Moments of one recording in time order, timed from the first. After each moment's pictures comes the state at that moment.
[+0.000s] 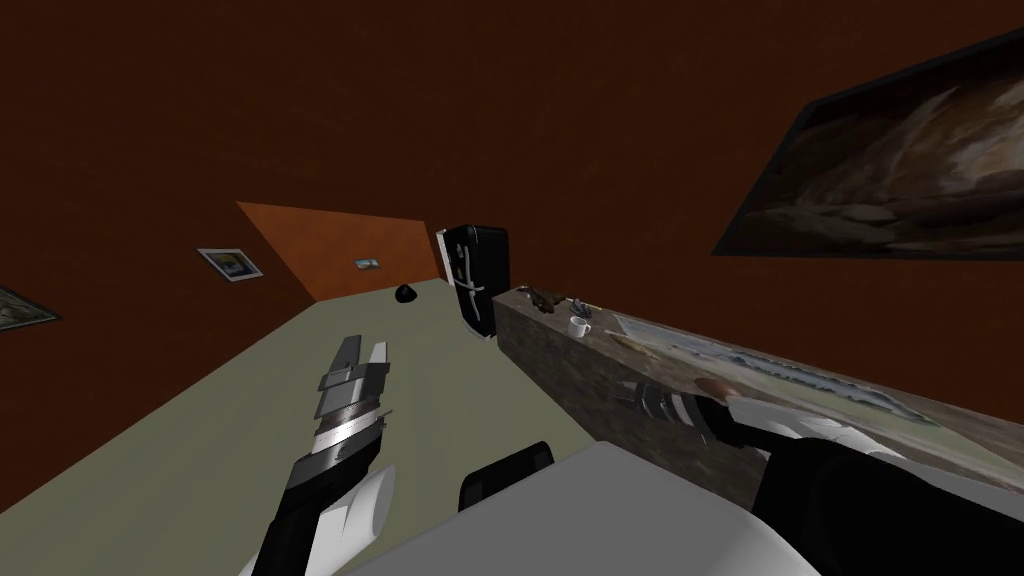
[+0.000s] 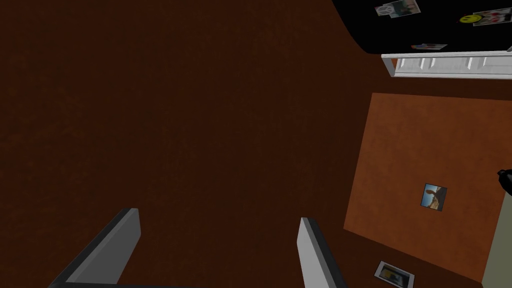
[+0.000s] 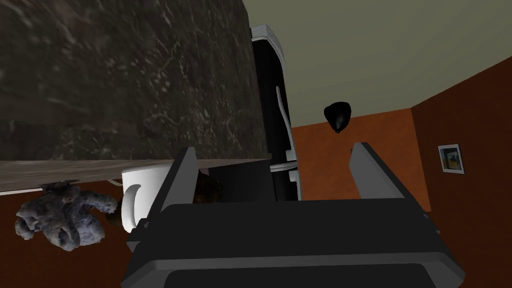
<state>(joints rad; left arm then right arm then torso) 0.46 -0.05 0.06 -2.25 -0.08 -0.43 -0.03 0.72 -1.30 0.18 -1.42 0.17 -0.65 0.38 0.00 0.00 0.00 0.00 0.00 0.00</state>
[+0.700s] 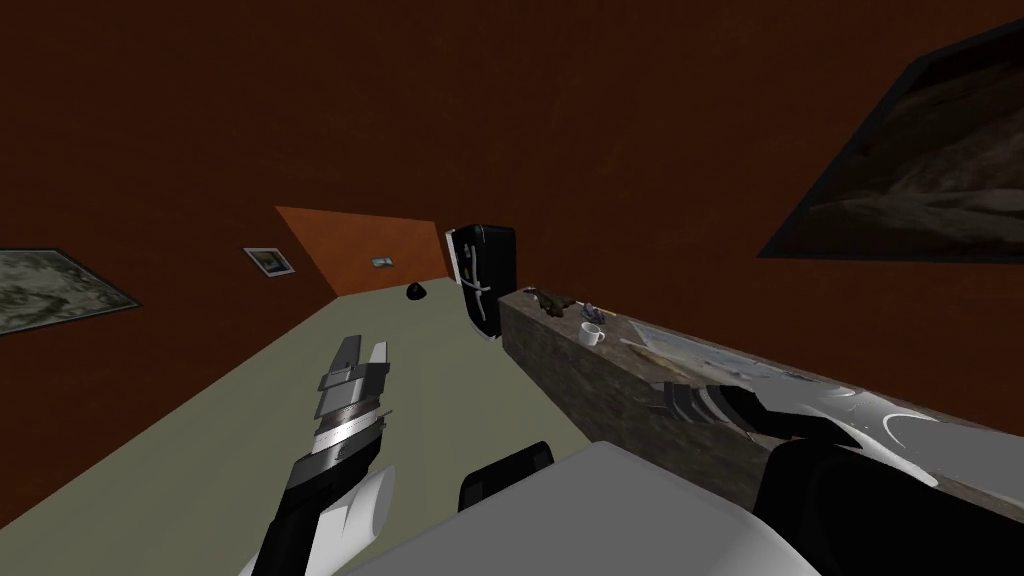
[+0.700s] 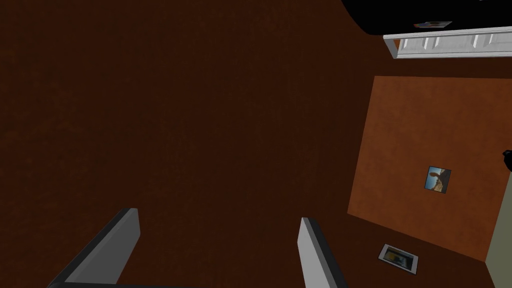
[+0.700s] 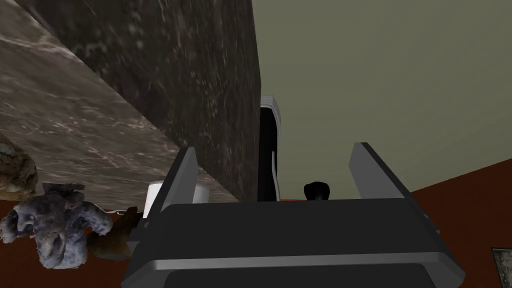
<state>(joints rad) 0.46 -0.05 0.06 -2.25 -0.08 -0.43 -0.03 0.76 -1.51 0.22 -1.29 0.22 -0.65 0.39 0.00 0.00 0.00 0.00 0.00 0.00</state>
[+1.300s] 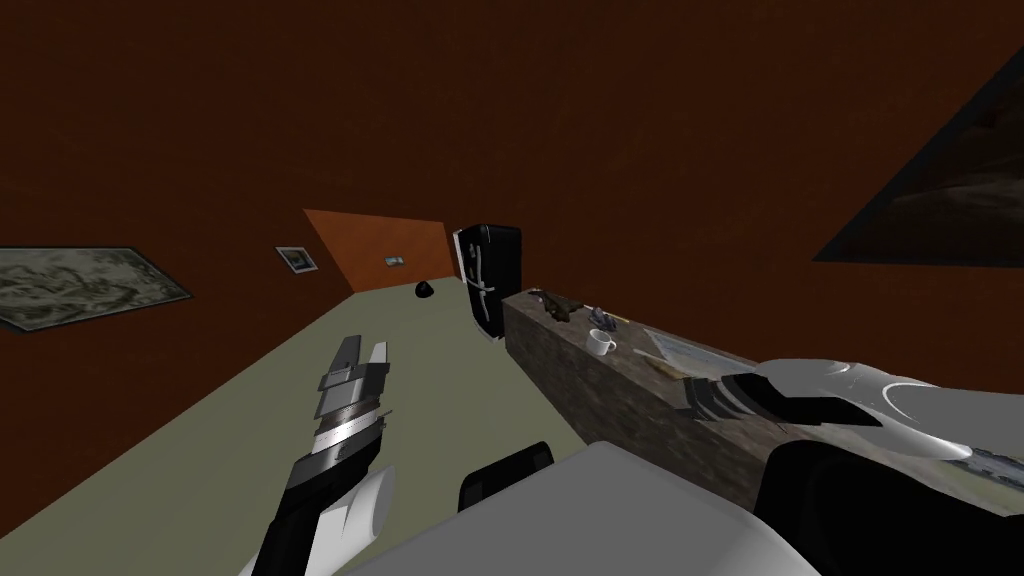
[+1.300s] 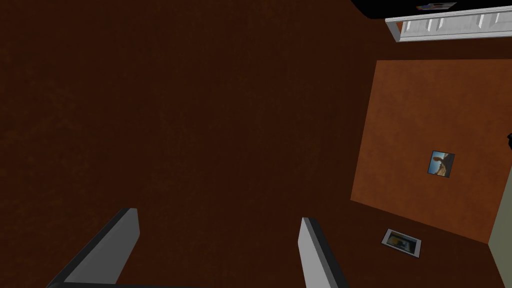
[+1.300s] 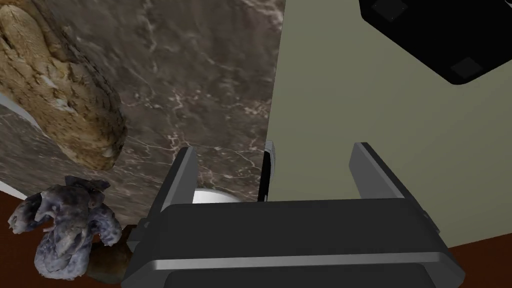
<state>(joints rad) 0.46 -0.05 0.06 -2.25 -0.08 -0.43 -0.03 0.79 -1.65 0.27 -1.21 0.28 -0.64 0.38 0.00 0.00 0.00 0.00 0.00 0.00</state>
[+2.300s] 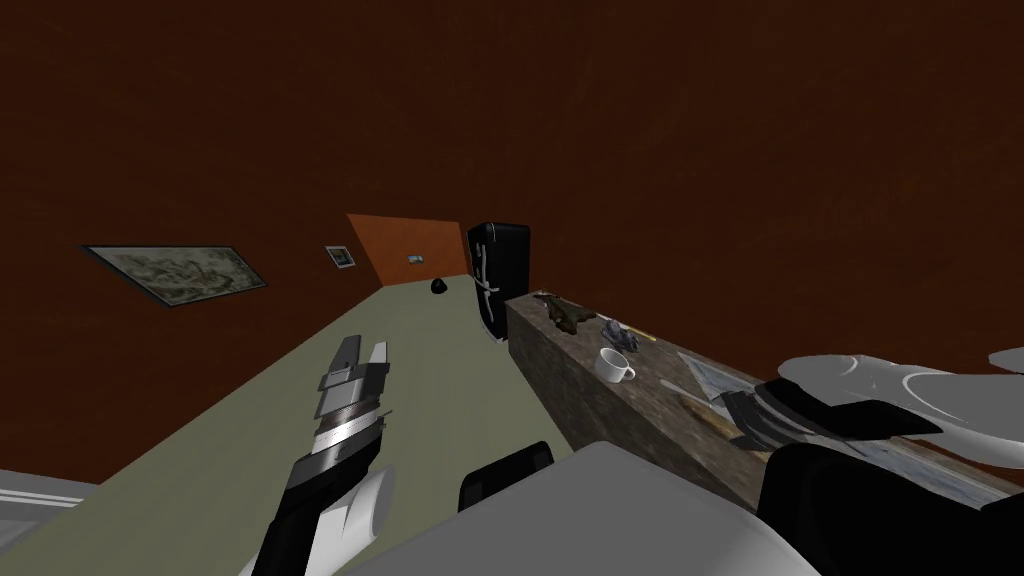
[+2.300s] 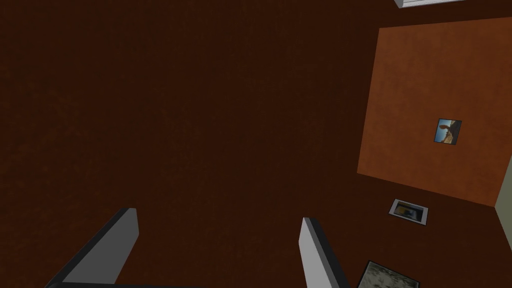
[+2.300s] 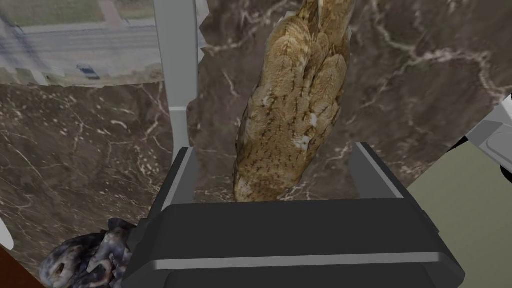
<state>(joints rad) 0.46 -0.05 0.06 -2.25 -0.08 -0.43 -0.03 0.86 -1.77 0.36 -1.18 0.37 -0.62 0.33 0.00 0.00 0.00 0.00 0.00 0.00</state>
